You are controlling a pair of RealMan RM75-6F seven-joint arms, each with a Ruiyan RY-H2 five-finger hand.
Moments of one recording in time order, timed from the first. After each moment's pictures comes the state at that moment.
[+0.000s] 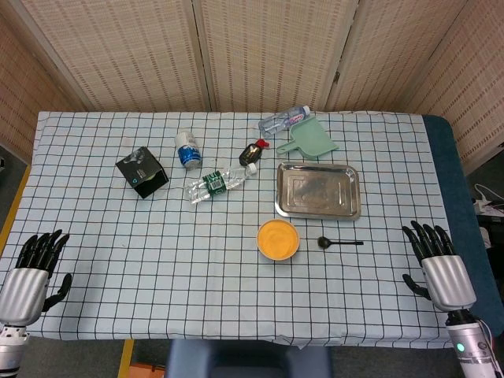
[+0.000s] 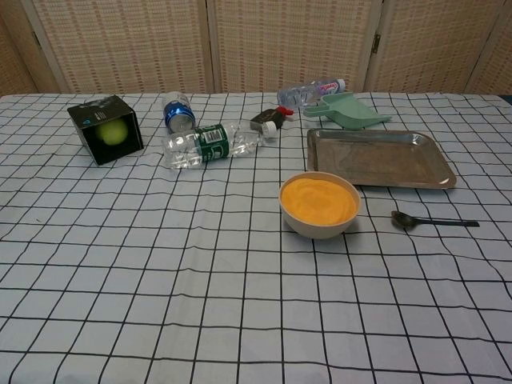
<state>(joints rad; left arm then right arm) -0.11 -1.20 -0.03 -1.51 1.61 1.56 0.05 0.11 -1.19 0.02 -1.57 -1.55 1.44 -0.15</state>
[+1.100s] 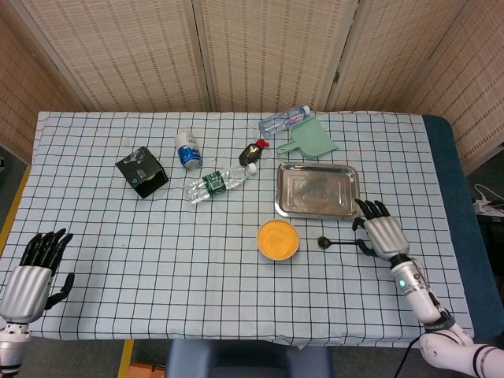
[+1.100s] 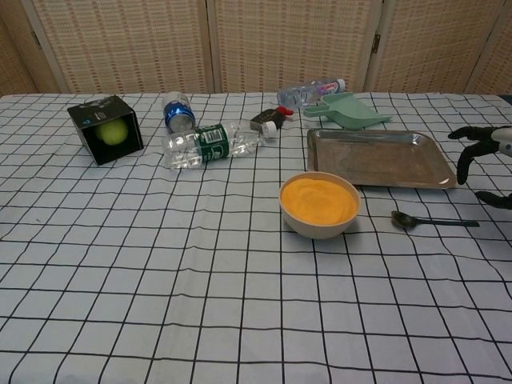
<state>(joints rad) -0.12 -1.20 -0.03 -1.50 1.60 1.53 0.02 0.46 -1.38 0.14 -1.36 -1.30 0.94 -0.17</state>
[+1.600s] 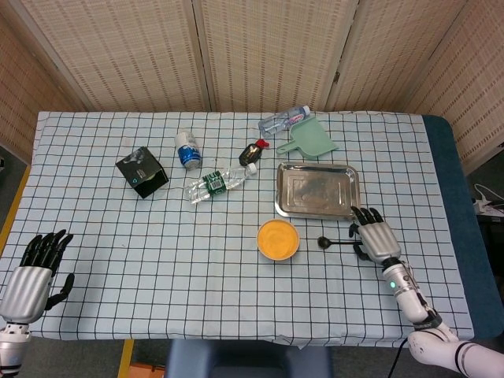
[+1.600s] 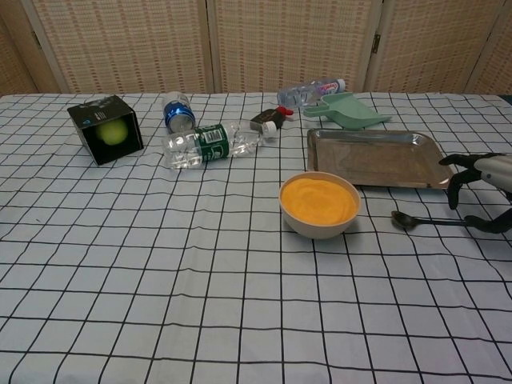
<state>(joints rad) -0.12 -1.19 -0.02 -1.52 1.59 1.53 0.04 0.47 -1.50 0.10 -1.22 -1.28 0.92 -0.18</state>
